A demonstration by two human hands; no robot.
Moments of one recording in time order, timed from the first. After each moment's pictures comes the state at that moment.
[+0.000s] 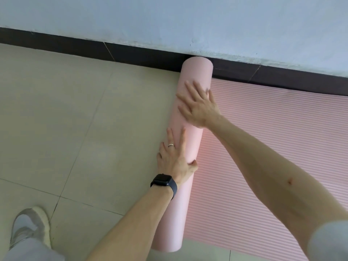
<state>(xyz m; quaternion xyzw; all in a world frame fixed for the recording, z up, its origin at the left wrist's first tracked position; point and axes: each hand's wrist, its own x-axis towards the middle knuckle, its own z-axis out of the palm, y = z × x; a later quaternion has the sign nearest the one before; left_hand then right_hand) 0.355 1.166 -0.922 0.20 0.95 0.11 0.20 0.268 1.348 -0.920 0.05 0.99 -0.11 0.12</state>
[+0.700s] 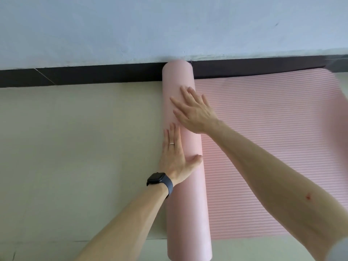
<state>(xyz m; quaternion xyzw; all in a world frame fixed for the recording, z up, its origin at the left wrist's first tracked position) 0.412 1.270 -0.914 0.30 0.86 0.29 0.28 0.393 1.447 -0.900 0.17 0.97 -0.18 0.08</state>
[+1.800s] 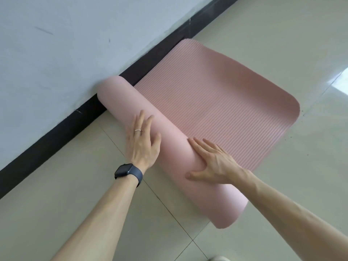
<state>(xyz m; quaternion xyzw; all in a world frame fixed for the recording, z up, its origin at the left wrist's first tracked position) 0.445 1.430 -0.899 0.63 0.75 0.15 0.15 0.696 1.432 -0.895 0.49 0.78 -0.38 0.08</state>
